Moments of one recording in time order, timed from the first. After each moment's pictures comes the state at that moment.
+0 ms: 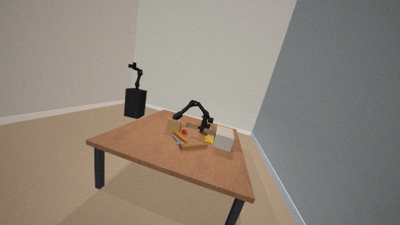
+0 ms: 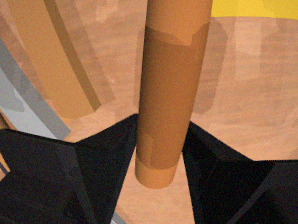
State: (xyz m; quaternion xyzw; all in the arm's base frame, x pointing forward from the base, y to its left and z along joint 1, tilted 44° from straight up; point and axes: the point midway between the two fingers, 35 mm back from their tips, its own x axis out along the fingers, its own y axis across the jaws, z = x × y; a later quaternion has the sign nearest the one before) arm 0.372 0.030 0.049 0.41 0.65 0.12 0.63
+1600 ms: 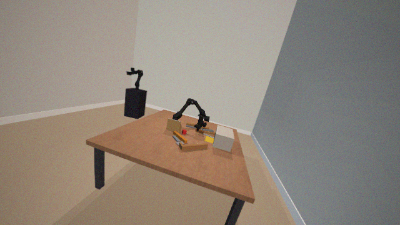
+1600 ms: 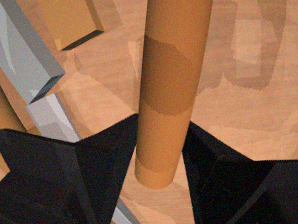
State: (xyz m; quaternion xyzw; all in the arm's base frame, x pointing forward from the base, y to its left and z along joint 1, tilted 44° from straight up) arm 0.323 0.052 0.060 0.41 0.65 0.12 0.63
